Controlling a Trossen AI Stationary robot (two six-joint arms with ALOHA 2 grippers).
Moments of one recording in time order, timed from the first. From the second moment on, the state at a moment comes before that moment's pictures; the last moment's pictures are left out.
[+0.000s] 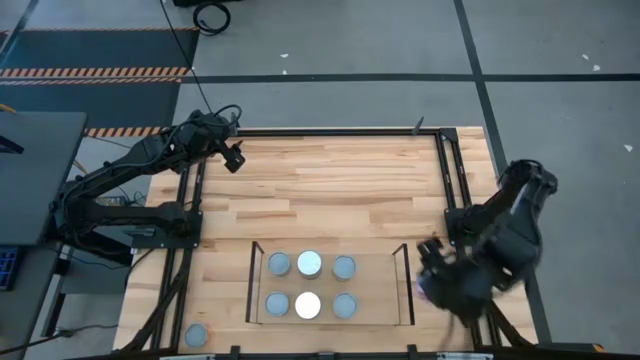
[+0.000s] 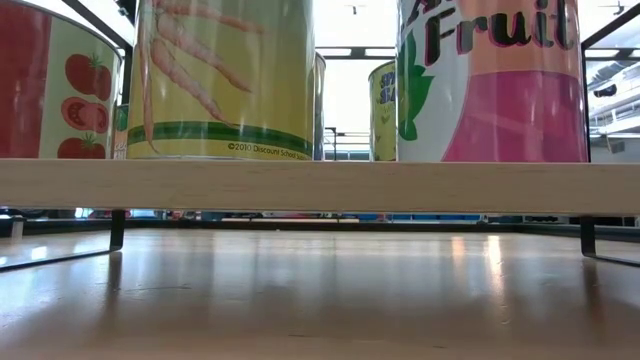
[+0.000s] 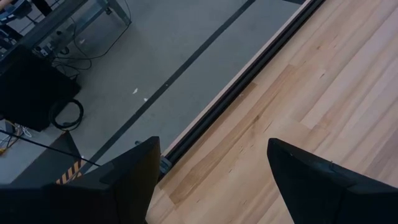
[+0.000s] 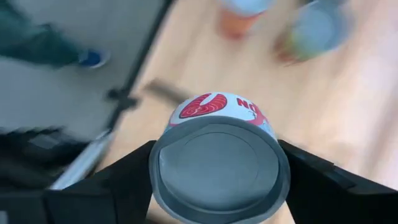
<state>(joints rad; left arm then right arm) 0.49 0.96 1.07 -0.80 -0.48 0.06 0.85 1.54 1.77 -1.47 0.16 0.41</state>
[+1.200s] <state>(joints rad) 0.49 0.96 1.07 -0.80 -0.48 0.06 0.36 1.91 1.68 -1.35 -0.04 -0.05</state>
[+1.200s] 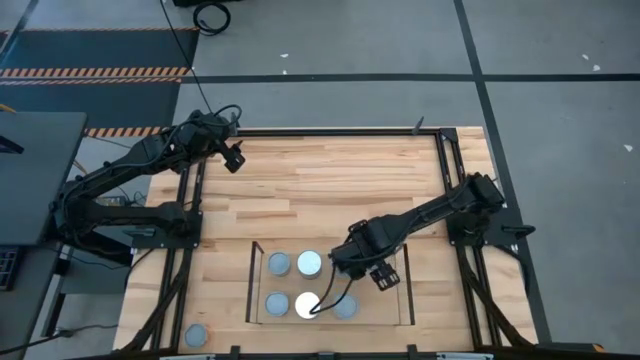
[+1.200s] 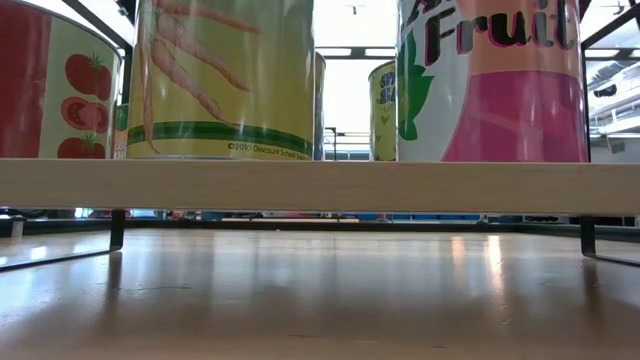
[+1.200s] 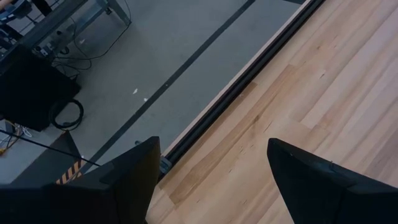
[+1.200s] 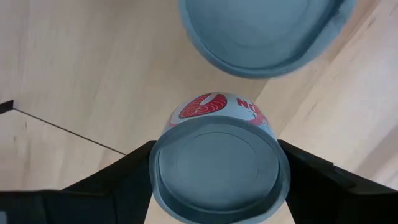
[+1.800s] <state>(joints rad) 0.49 0.96 1.07 -0.80 -0.48 0.06 0.41 1.91 1.54 -1.24 -0.11 0.05</state>
